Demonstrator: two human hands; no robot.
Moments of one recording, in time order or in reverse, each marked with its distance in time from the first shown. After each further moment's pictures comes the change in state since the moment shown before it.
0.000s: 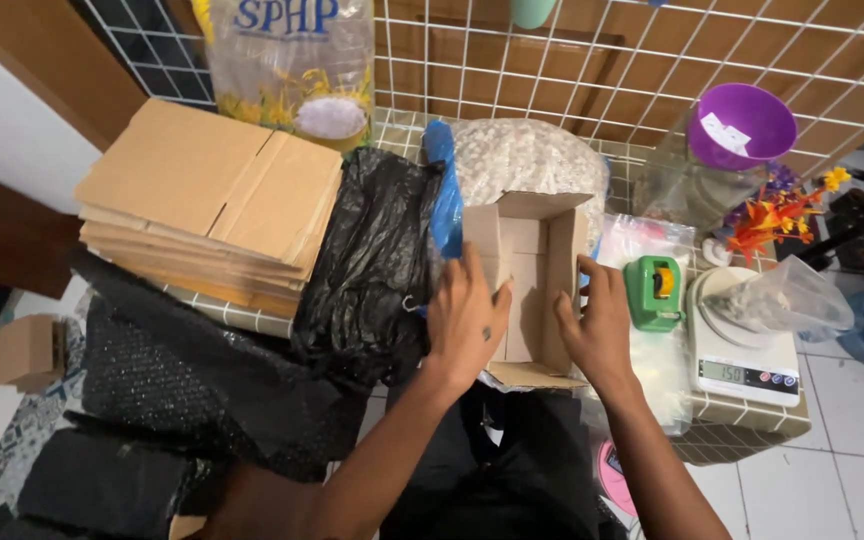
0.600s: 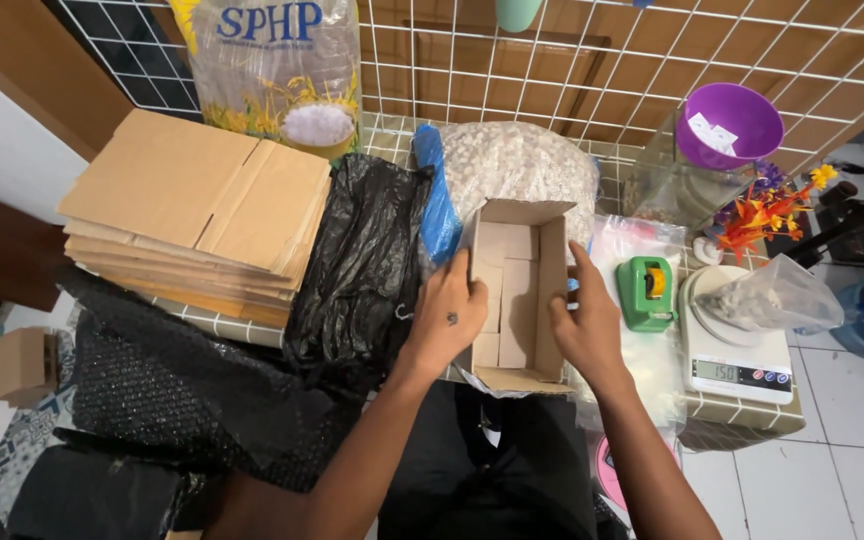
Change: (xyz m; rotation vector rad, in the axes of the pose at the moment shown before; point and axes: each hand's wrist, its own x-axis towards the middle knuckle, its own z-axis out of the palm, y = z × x) left_hand 0.024 -0.016 -0.004 -0.258 -0.252 -0.154; right_hand 0.014 -0.022 -0.011 0.176 -0.113 0.265
